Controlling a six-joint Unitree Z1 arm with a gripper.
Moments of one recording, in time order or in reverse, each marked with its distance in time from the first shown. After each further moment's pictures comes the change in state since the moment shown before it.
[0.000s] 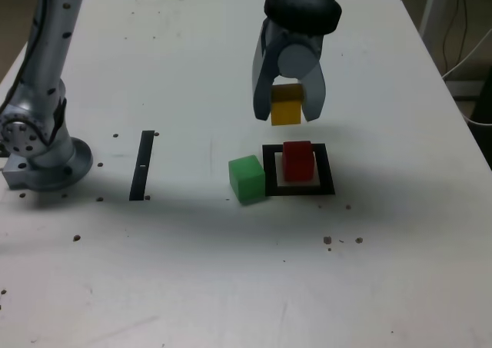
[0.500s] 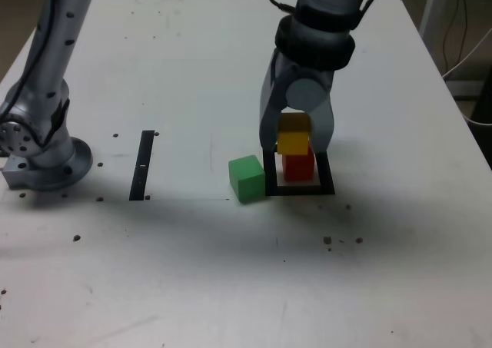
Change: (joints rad) arm -0.104 0.058 -0.013 -0.024 -0.009 -0.048
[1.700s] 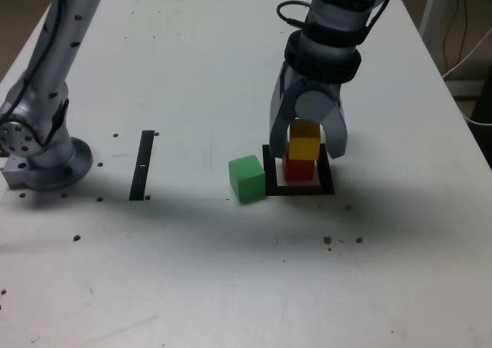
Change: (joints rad) arm 0.027 0.039 0.030 -0.072 -0.001 0.035
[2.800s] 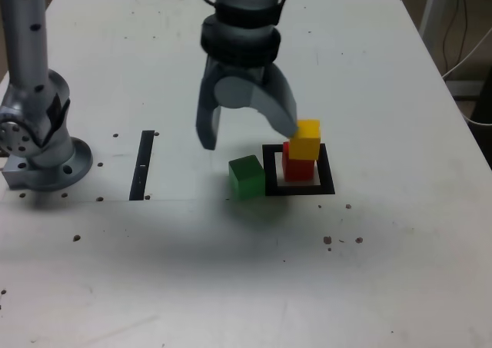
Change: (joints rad) arm -0.056 -0.328 0.402 -0.133 -0.009 -0.062
